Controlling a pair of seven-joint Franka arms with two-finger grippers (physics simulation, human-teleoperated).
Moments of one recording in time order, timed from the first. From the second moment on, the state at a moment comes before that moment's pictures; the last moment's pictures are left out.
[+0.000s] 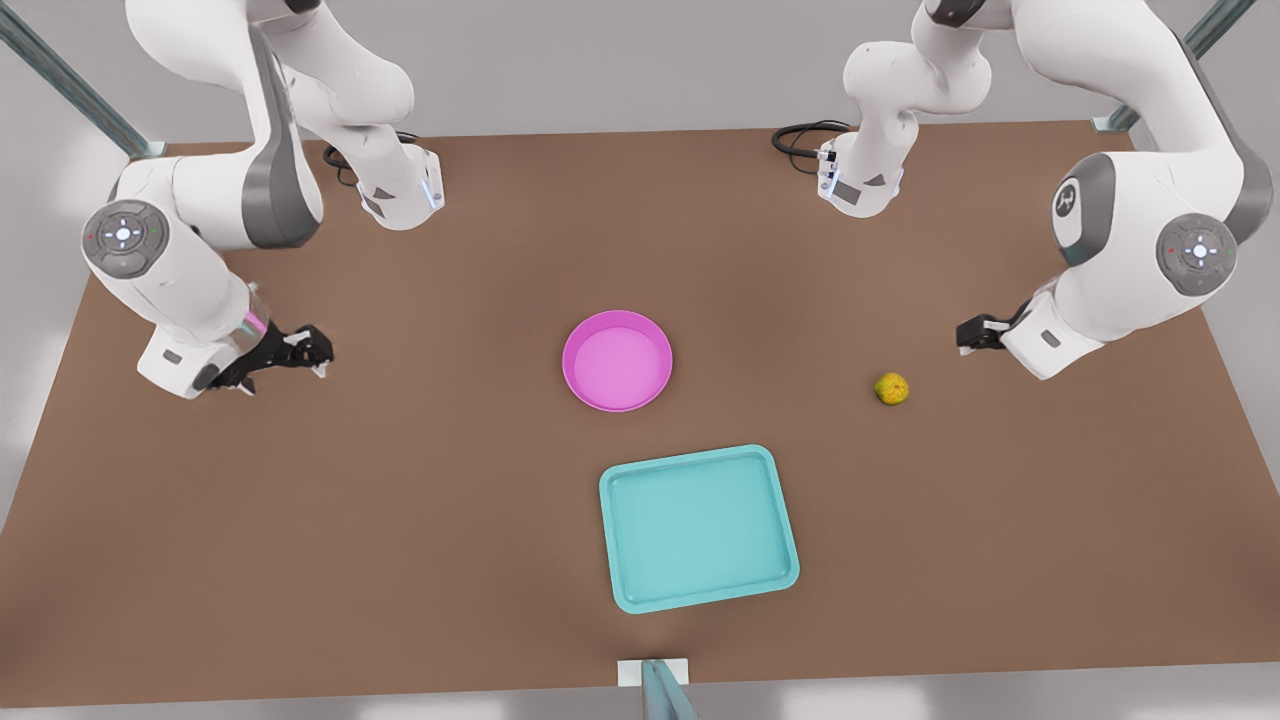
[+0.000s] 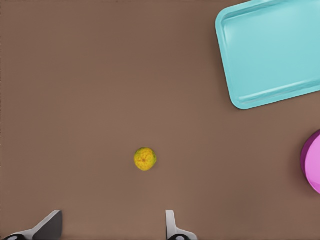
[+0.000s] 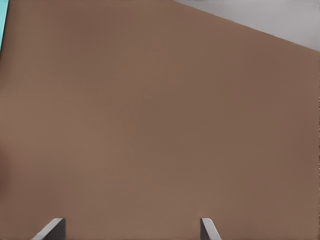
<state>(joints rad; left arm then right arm) -0.21 0.20 0.15 -1.45 -0.01 1.49 0.08 -0.04 0.10 0.17 -1.60 -0.10 1.71 -0.14</state>
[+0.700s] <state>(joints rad) -0.22 0.40 0.15 -2.15 -0.03 2.22 0.09 -0.05 0.11 0.17 -1.60 -0.11 1.72 -0.21</state>
